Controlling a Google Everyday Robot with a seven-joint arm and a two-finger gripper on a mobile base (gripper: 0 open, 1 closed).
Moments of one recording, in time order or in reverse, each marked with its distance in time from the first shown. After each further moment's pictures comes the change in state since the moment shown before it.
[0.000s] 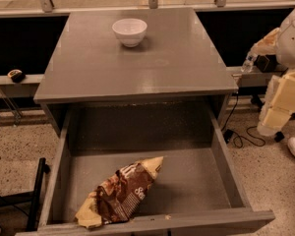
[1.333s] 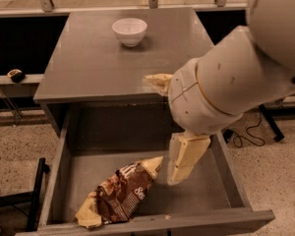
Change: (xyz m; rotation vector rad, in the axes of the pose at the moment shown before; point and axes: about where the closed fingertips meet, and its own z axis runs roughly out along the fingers) arm -0.156 0.101 0.057 0.043 -0.297 -0.470
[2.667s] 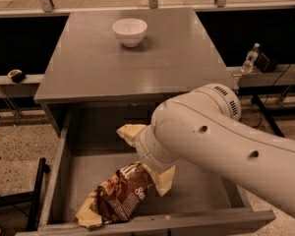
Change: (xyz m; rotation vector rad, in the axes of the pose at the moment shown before) arm 0.039 0.028 0.168 -0.055 0.122 -0.425
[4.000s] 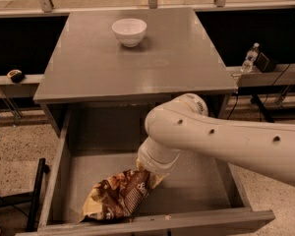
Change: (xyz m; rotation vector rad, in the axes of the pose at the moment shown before) arm 0.019 0.045 0.093 -0.241 -0.109 -0.154
